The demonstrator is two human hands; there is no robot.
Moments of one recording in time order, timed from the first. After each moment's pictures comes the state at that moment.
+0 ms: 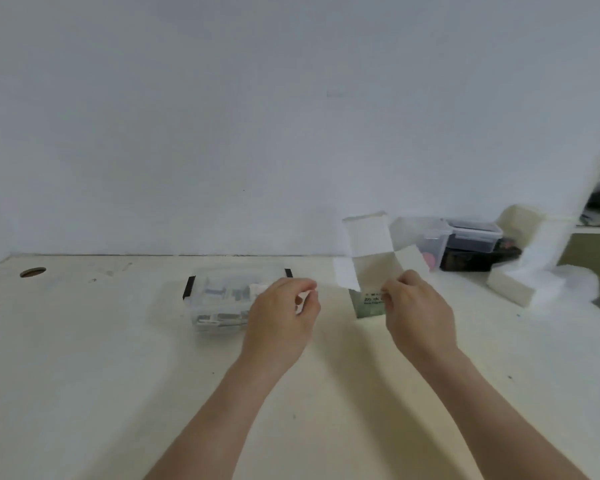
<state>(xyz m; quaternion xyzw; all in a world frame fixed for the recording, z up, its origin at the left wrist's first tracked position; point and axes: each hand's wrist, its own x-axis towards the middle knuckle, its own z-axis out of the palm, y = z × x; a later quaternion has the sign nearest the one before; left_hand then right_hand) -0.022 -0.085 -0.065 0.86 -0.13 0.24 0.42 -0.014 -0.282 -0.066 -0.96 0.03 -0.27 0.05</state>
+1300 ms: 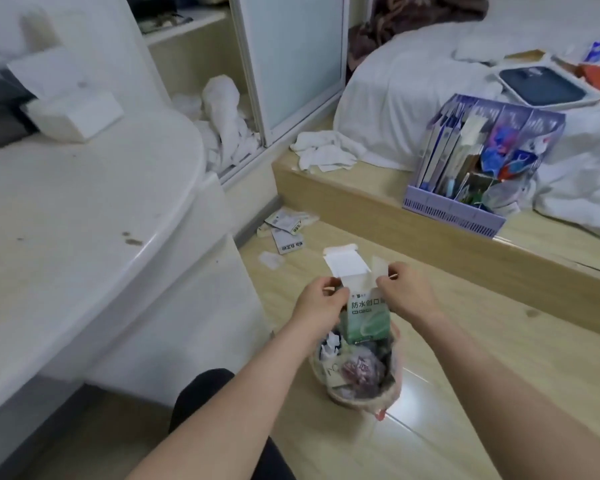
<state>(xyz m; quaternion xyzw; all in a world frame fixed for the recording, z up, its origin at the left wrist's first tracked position) -0.284 -0.545 -0.292 0.74 -0.26 -0.43 0.44 -0.402 -0.648 -0.292 -0.73 0.56 -0.14 0.37</state>
